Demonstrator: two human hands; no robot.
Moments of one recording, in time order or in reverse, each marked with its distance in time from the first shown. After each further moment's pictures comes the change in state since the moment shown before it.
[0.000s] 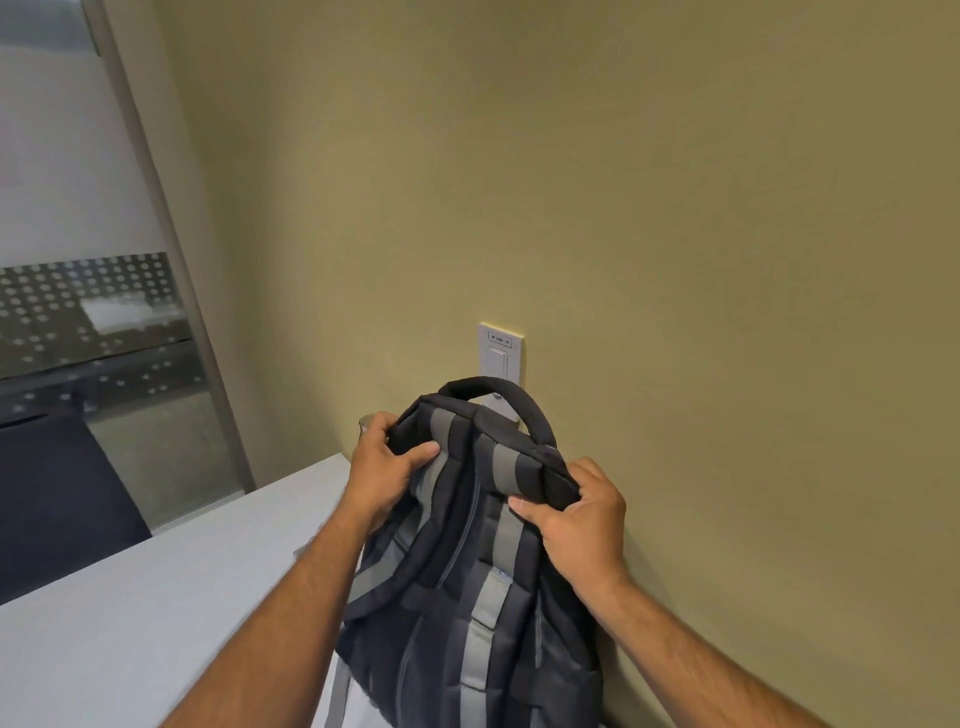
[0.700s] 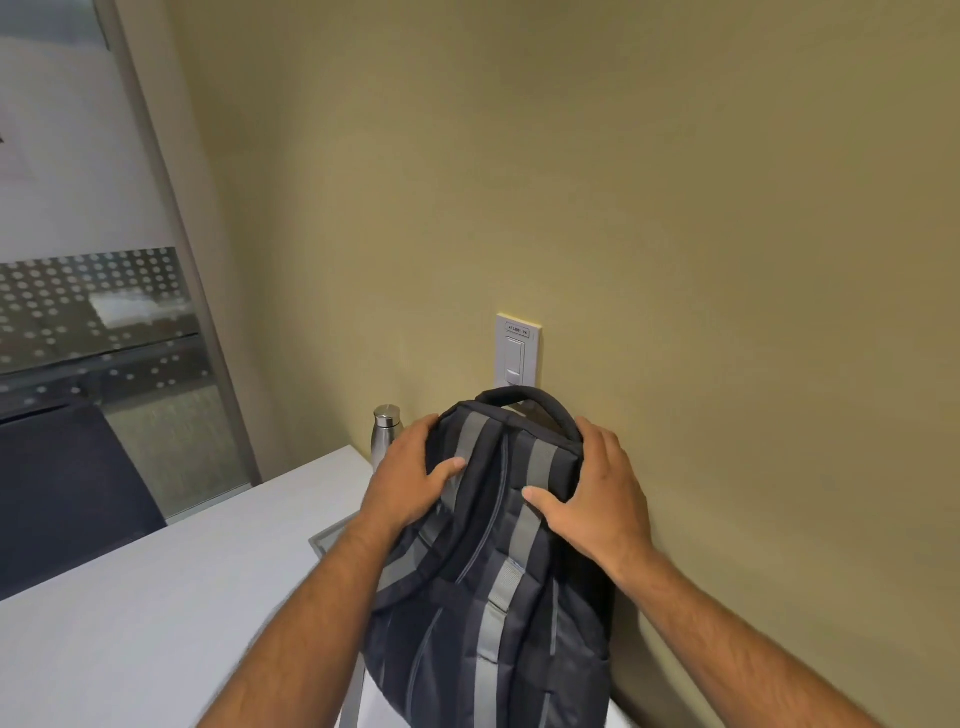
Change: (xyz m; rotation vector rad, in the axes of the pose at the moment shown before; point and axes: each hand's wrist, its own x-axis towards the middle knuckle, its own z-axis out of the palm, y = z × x) left_hand -0.019 -0.009 -0.005 0.597 -0.111 0.257; right_hand 0.004 -0.011 -0.008 -0.668 -0.148 -0.084
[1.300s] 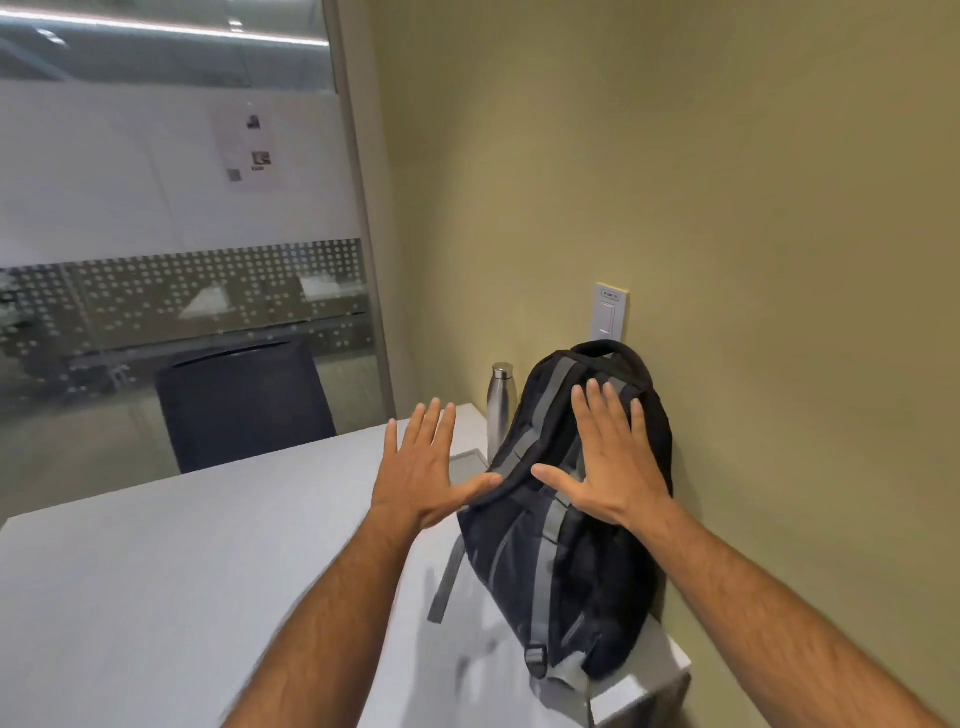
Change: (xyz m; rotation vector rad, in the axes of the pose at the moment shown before) left_hand -0.204 0.026 -0.060 0.767 0.047 -0.184; right_hand -0.078 -0.033 -0.018 -0.318 -0.277 -0.518
